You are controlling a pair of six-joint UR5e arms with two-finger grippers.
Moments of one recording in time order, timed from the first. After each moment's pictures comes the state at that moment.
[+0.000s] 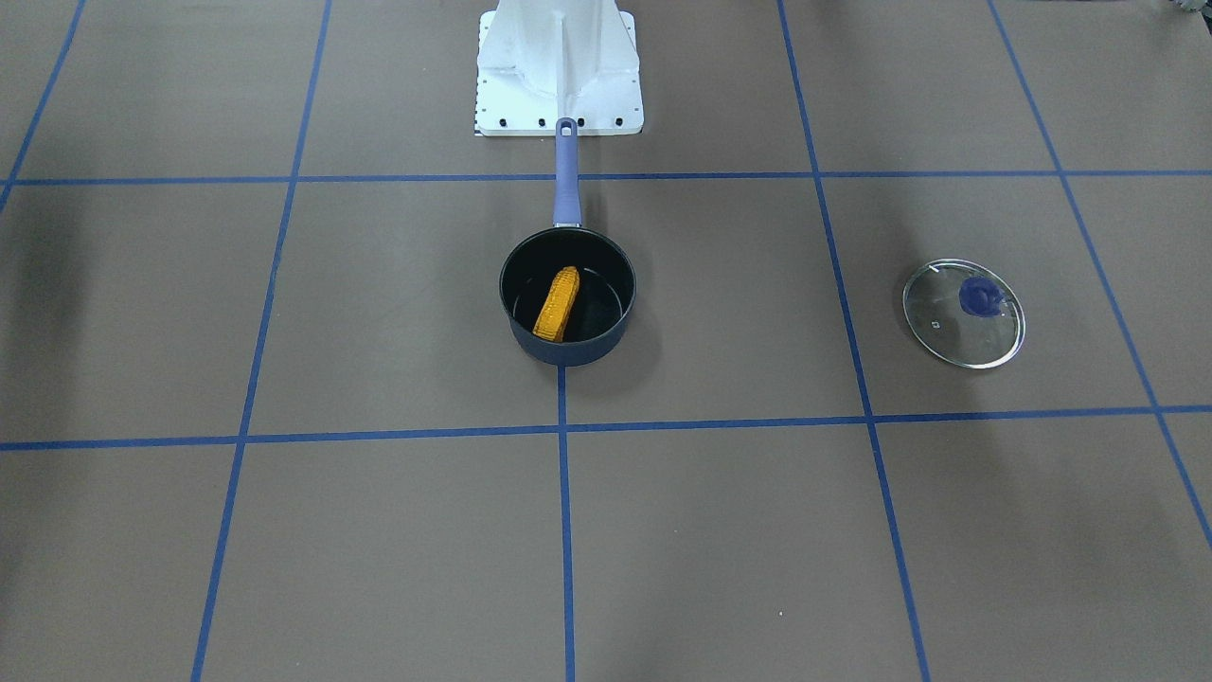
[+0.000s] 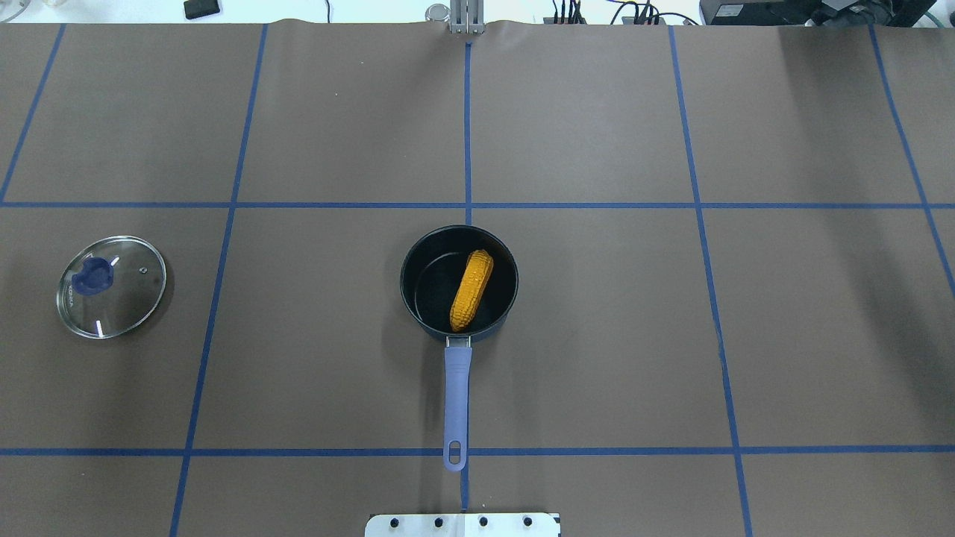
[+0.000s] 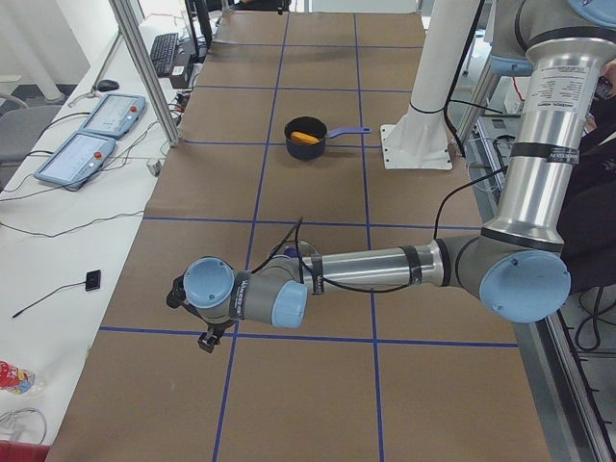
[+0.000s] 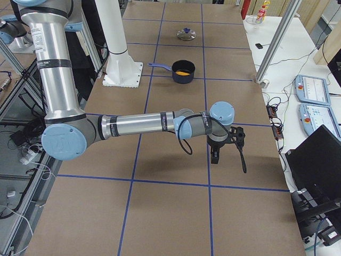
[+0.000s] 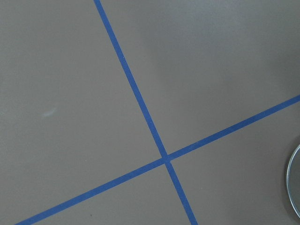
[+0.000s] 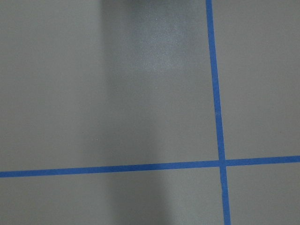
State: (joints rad) left arm -1.61 -1.73 -1.29 -1.87 -2.50 0.30; right arm 1.48 -1.43 1.56 -1.45 2.39 0.32
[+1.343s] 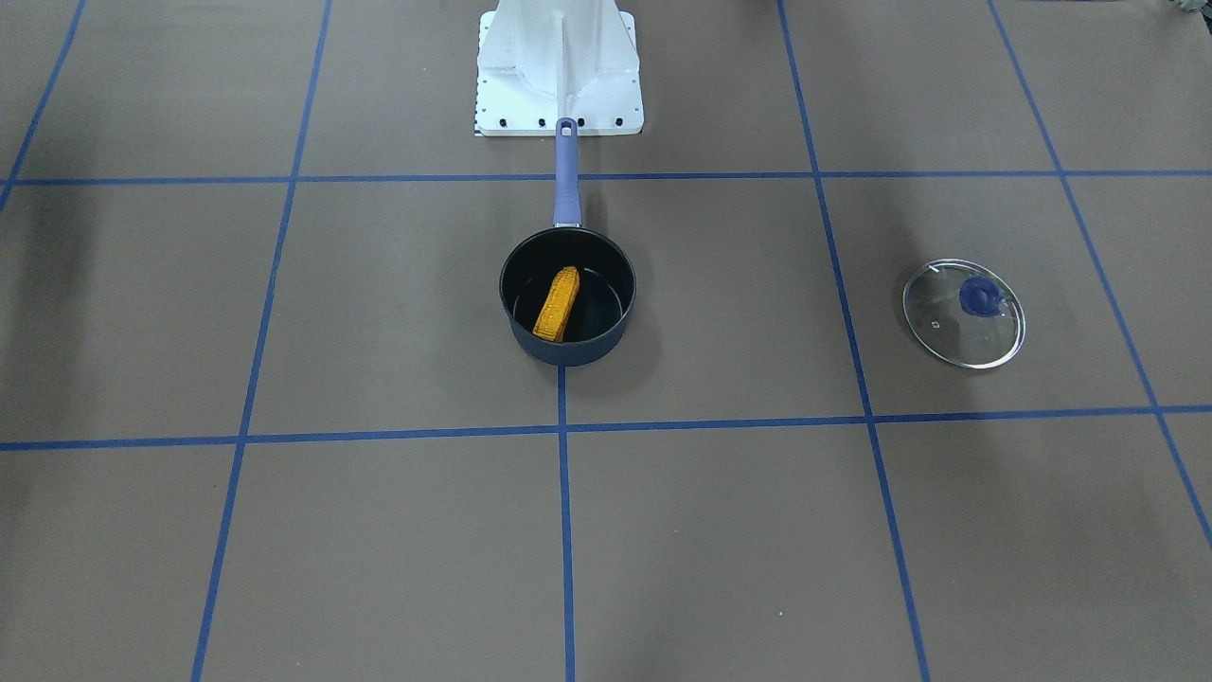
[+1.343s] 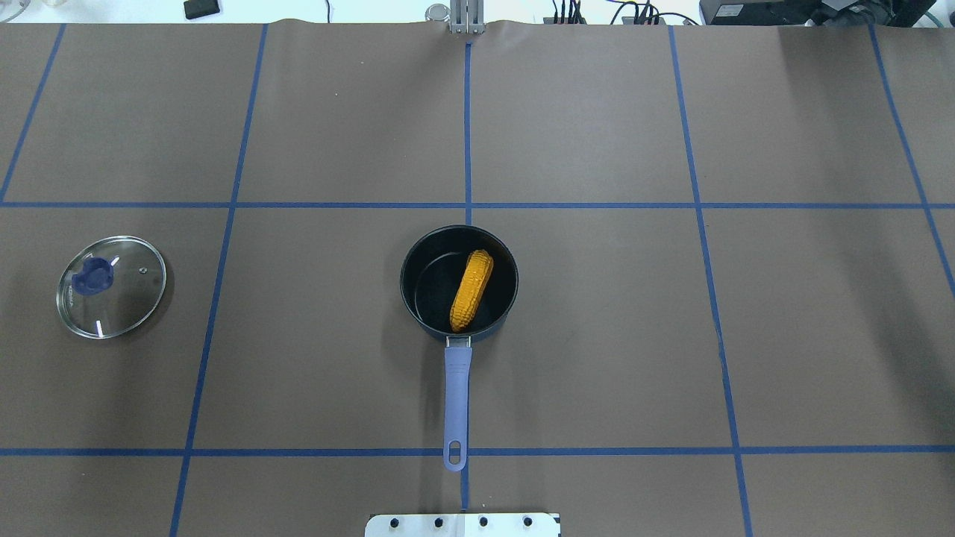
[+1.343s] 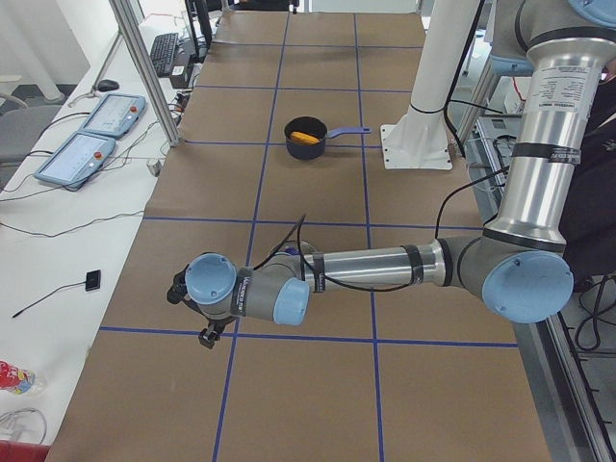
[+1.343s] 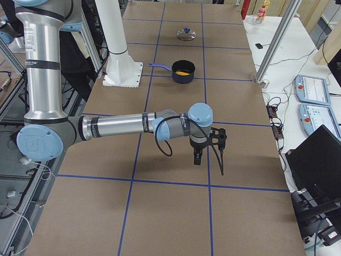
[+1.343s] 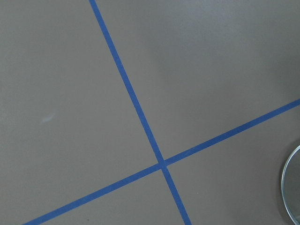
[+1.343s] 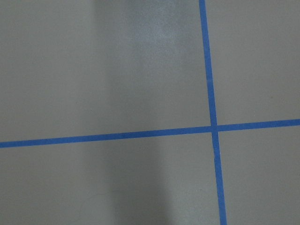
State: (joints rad) left arm -1.62 -1.67 -1.36 -1.88 -2.52 0.29; right arm 1.48 -1.59 1.71 -1.45 2.39 0.33
